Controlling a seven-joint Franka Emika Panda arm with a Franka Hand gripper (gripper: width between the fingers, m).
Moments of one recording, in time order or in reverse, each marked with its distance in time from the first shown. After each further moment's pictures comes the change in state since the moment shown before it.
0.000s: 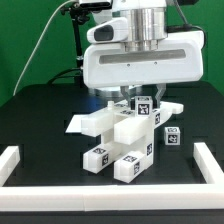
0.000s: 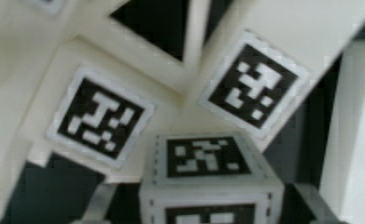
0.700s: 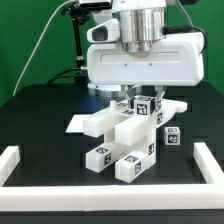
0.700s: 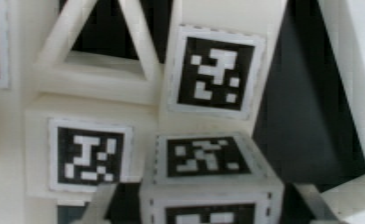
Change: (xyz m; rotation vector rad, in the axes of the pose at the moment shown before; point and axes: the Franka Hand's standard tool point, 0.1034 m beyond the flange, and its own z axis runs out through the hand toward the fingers) arm -0.001 -0.002 0.001 0.012 -0.004 0.446
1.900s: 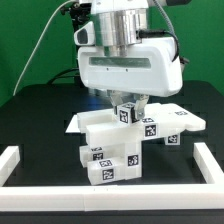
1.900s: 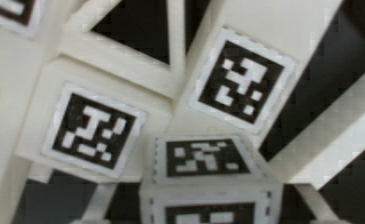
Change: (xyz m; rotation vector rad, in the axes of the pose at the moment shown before) arm 0.054 0.010 0.000 0.017 0.012 0.261
